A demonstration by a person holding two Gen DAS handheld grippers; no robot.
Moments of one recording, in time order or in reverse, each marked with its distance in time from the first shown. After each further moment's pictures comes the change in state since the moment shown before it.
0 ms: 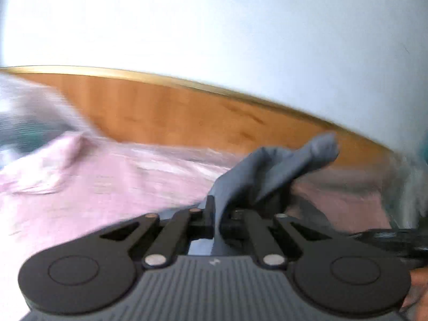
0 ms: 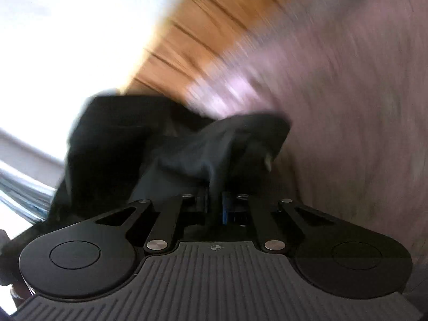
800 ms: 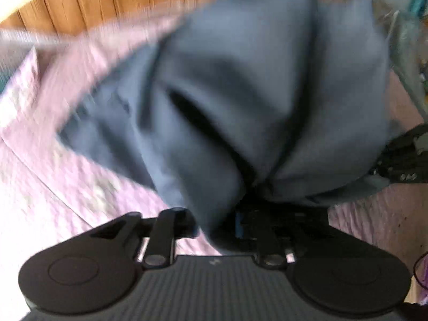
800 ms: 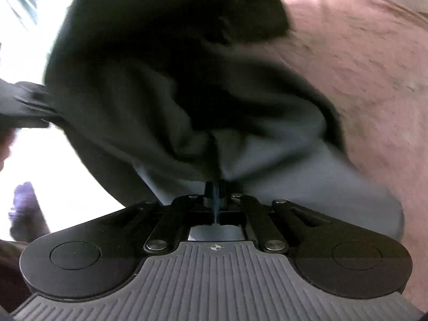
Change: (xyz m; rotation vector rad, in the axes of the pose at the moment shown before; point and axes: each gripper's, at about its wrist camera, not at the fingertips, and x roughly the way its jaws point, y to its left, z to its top) left arm 0.024 -0.044 -0.080 0.367 0.427 -0.074; right arm 0.072 -0.006 -0.092 -0.585 0.554 -0.171
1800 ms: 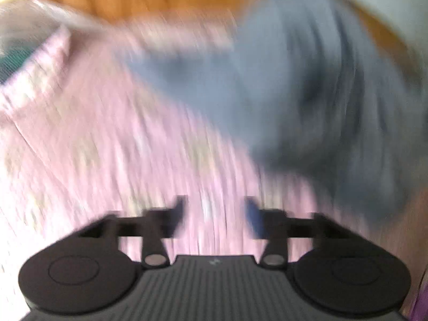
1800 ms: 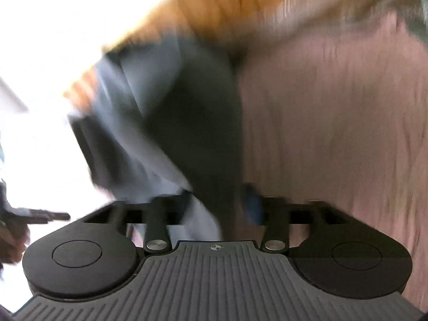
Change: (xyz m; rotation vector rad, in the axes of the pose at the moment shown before) left arm 0.022 0.081 0.069 -0.233 -0.061 -0.002; right arm -0.085 -0.110 -0.015 0.414 -0.514 -0.072
